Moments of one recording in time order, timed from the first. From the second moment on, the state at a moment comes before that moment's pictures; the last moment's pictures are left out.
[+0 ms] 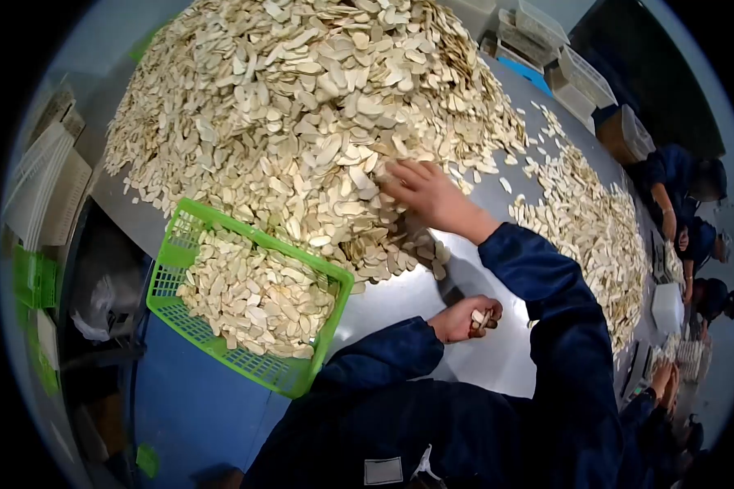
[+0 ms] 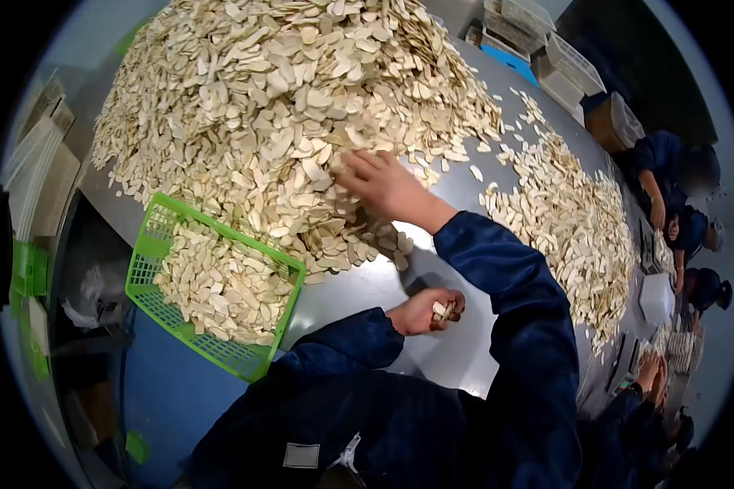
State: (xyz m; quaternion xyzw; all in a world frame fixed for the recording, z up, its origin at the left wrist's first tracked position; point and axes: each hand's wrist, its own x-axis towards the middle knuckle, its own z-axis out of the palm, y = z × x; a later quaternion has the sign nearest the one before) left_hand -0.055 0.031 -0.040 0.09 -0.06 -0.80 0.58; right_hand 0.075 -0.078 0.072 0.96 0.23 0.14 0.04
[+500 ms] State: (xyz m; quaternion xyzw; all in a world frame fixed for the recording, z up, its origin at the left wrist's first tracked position) left_hand -0.047 0.034 -0.038 -0.08 0.02 -0.75 0.65; right_hand -0.048 -0.180 0.053 0.89 -0.15 0.07 -0.42
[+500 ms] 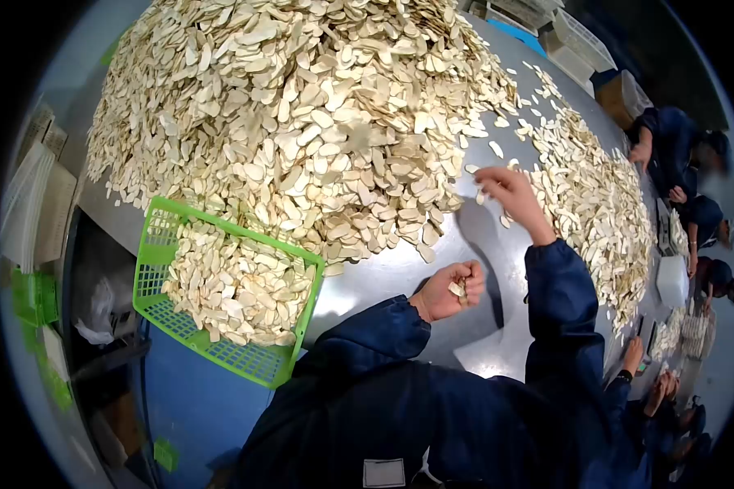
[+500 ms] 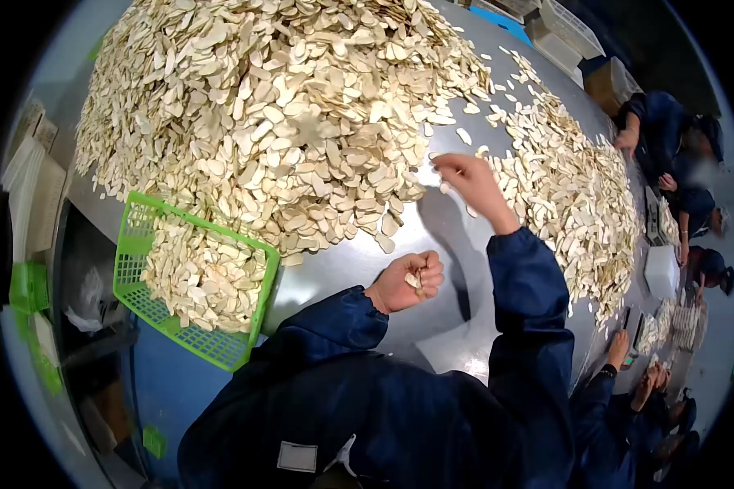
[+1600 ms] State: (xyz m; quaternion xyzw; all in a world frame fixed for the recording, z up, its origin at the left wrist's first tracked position) left_hand -0.058 0.113 -0.063 0.05 0.08 -0.77 0.62; right_hand 0.019 0.025 0.027 0.95 0.23 0.07 -0.19
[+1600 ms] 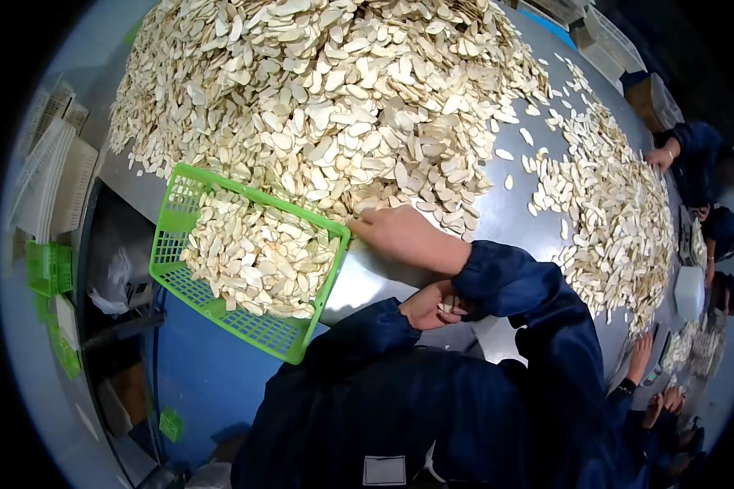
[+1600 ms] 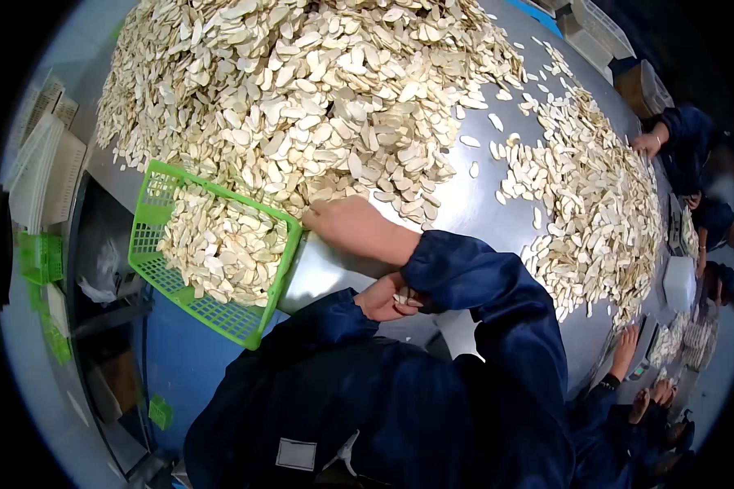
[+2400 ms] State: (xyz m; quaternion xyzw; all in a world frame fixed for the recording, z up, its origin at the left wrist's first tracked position) left_hand -0.059 0.109 -0.051 0.06 0.02 -0.76 0.64; right_hand 0.008 -0.017 0.017 0.99 -0.01 0.00 -0.12
